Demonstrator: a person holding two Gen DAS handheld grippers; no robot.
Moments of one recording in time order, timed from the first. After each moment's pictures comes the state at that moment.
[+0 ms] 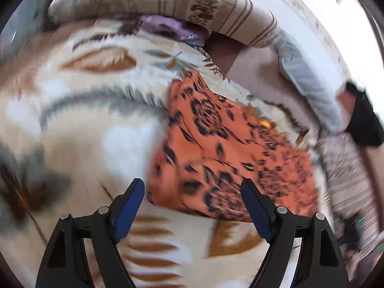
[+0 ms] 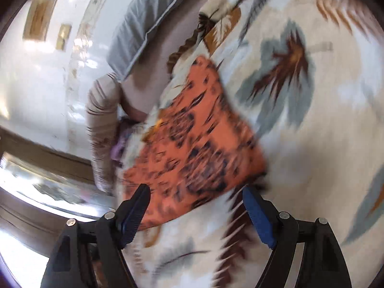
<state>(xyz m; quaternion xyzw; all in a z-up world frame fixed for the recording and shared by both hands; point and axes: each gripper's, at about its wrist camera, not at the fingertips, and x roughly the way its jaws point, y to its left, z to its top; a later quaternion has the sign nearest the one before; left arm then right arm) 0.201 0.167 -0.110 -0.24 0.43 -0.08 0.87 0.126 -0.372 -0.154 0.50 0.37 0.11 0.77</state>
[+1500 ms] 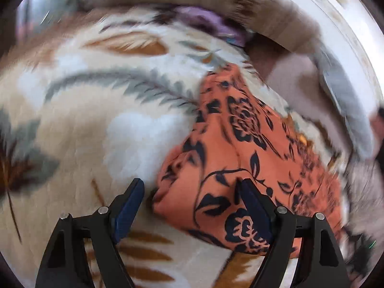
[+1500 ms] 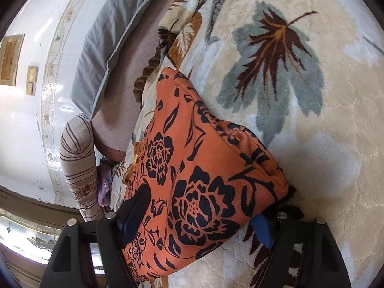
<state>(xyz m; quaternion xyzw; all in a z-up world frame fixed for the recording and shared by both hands) 0.236 0.155 -0.142 -0.21 0.43 0.02 0.87 0.180 -0.359 -0.172 0.53 0.34 -0.01 0.78</state>
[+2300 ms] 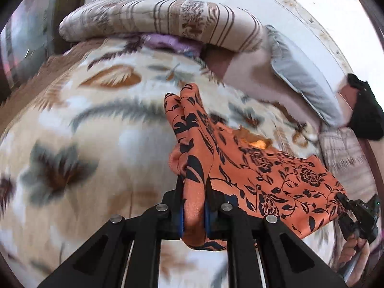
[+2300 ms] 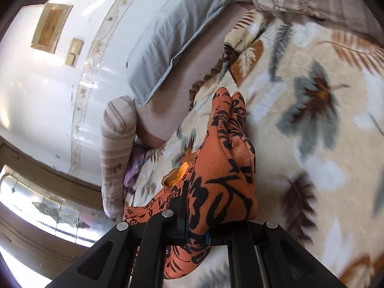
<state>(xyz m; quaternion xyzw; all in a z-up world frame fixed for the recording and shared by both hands) 0.133 0.156 -0.038 -0.18 0.44 -0.05 0.88 0.111 -0.348 -0.064 0.48 0.32 0.07 0.81</state>
